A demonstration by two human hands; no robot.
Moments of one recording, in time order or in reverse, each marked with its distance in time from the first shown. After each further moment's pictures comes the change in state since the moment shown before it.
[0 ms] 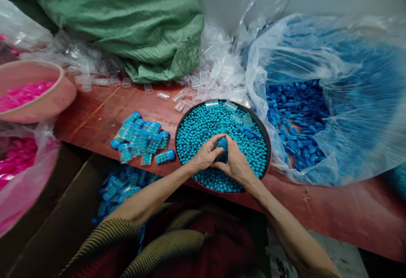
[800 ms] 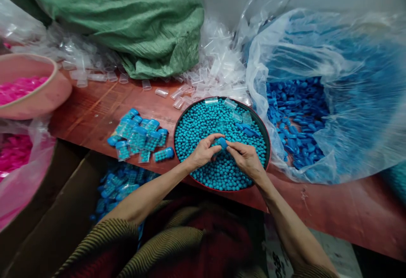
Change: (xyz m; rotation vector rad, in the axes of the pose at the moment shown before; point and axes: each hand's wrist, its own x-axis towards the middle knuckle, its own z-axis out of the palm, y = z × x) left_hand -0.003 0.006 -0.001 0.058 0.029 -0.166; right_hand 0.007 0.017 -0.023 0.321 0.037 -0.001
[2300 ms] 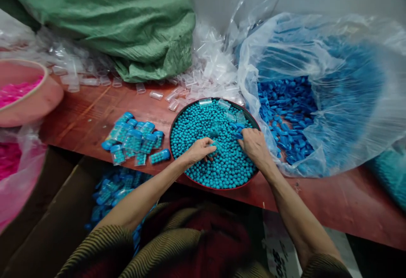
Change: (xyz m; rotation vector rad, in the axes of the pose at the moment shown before) left_hand 0.005 0.002 -0.007 -0.012 -0.073 -0.227; right_hand 0.020 0.042 -0.040 -0.851 -0.068 0.002
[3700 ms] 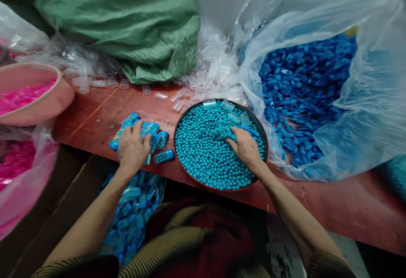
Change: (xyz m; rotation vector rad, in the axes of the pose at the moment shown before) left_hand -0.094 0.008 -0.127 1.113 1.061 0.227; right_hand 0.005 -0.042 0.007 0.180 0.072 -0.014
